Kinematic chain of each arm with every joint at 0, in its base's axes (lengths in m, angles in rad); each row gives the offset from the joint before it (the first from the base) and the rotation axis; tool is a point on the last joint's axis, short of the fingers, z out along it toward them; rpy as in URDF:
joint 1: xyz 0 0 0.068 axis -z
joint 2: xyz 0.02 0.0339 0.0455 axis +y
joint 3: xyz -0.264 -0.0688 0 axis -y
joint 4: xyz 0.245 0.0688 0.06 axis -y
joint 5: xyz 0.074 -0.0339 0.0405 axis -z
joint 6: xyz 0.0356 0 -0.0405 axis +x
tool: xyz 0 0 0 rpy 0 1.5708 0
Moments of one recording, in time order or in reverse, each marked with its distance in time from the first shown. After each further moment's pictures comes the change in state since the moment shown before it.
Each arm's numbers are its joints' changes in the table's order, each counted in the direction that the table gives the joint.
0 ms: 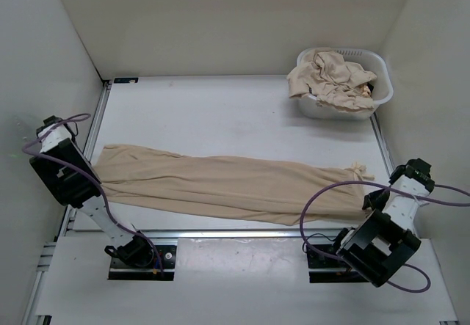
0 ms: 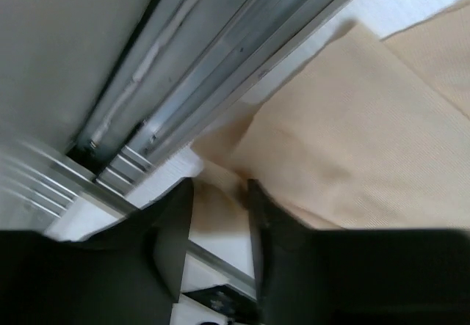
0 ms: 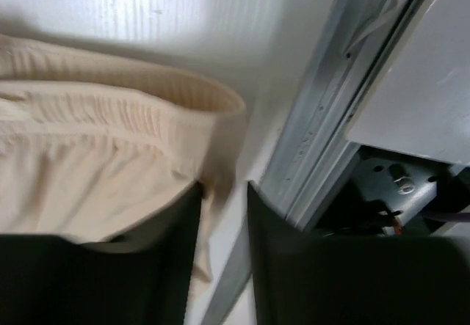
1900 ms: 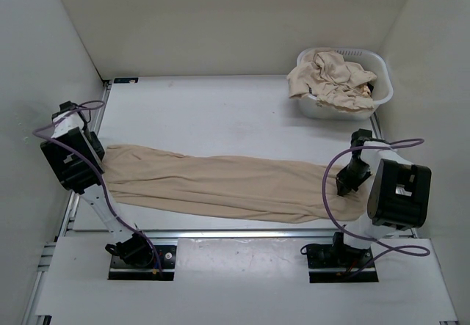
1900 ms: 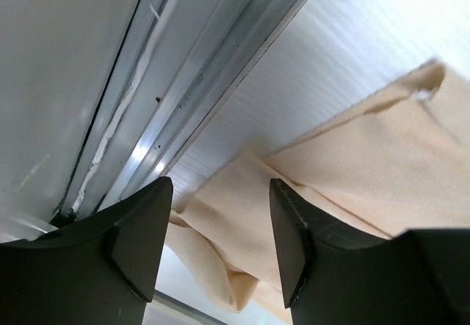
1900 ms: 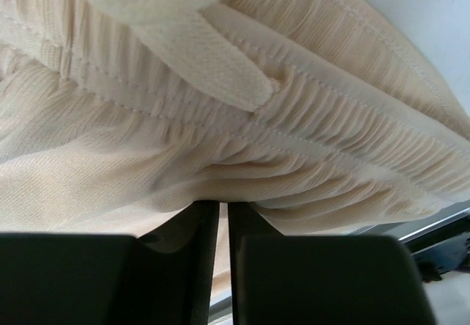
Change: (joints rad) left arm 0.127 0.174 0.164 0.059 0.018 -0.007; right arm -0.515 0.444 0.107 0.191 0.072 0.093
